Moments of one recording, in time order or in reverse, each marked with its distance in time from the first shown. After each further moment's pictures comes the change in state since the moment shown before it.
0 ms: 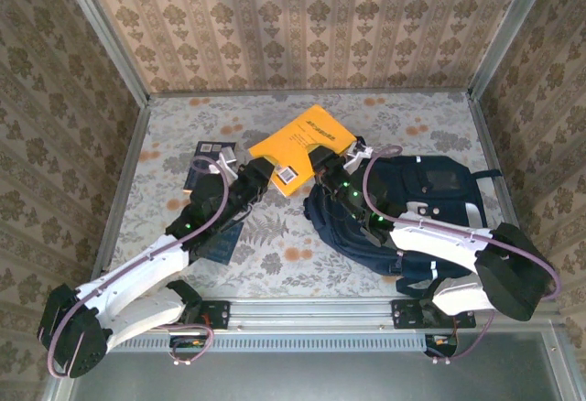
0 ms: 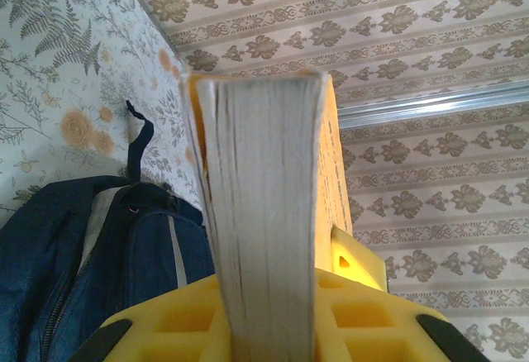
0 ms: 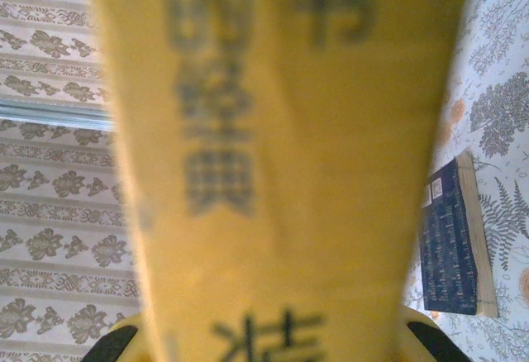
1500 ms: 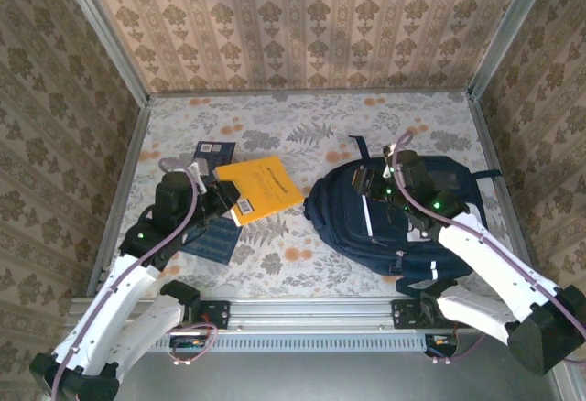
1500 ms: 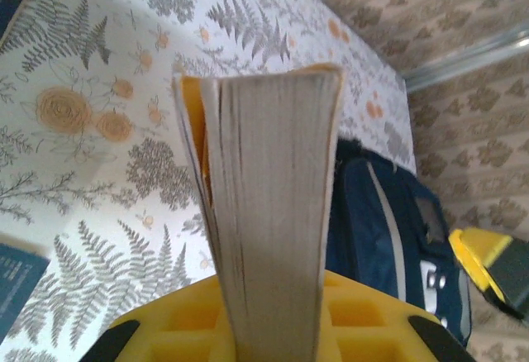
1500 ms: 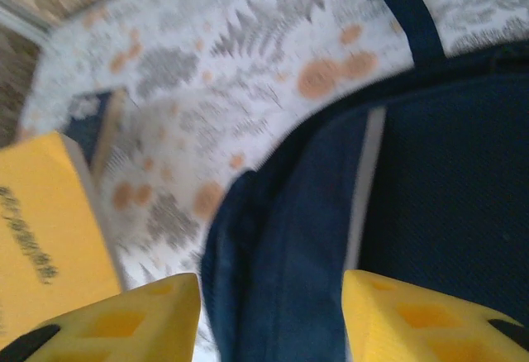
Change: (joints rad) left arm 0.275 -0.252 0.176 -0.861 0.206 0.520; right arm -0.333 -0.306 0.138 -1.173 -0.238 -0.819
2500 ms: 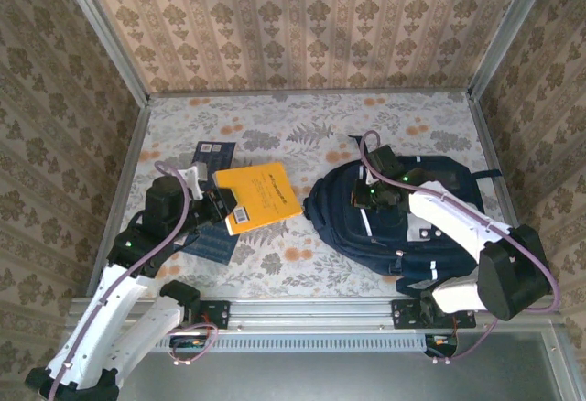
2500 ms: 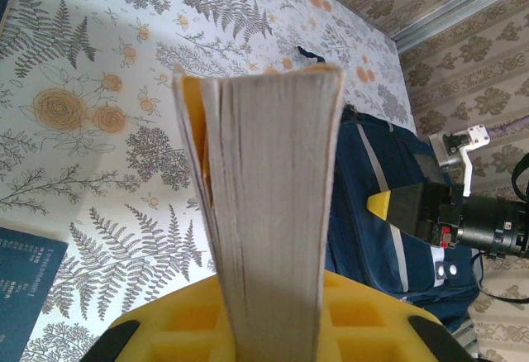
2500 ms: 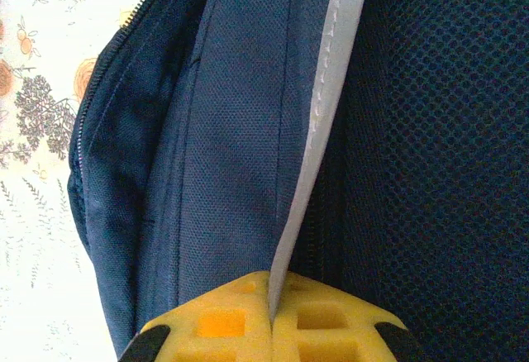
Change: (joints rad) left arm 0.008 -0.058 0.048 -0.111 0.045 0.121; right arm -0.014 0.318 0.082 -0.130 -0.128 -0.027
